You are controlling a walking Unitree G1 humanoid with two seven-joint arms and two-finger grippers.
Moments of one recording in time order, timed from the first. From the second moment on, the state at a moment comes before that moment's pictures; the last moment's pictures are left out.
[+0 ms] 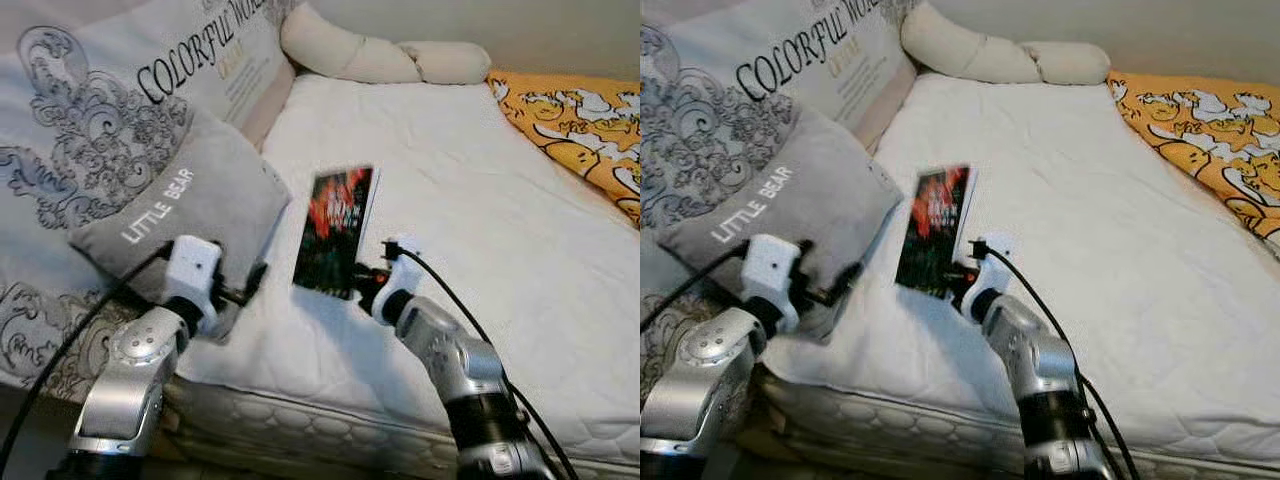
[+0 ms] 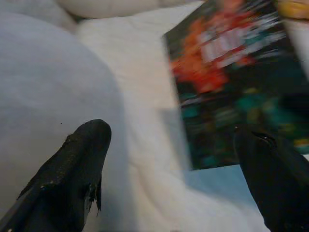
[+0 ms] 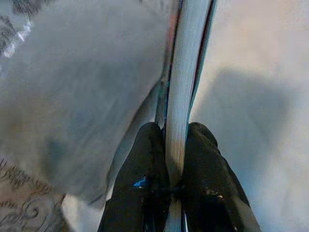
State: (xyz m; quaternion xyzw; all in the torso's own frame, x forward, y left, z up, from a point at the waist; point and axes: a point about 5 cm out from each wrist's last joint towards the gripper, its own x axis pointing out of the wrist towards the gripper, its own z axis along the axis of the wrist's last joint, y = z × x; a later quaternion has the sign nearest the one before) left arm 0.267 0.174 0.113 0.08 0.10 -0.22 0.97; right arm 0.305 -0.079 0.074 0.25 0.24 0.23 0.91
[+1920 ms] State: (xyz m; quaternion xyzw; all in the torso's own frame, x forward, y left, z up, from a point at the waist) left arm 0.273 0.141 0.102 0.05 0.10 -0.26 0.96; right arm 0.293 -0.151 0.043 0.11 0.20 0.12 0.97
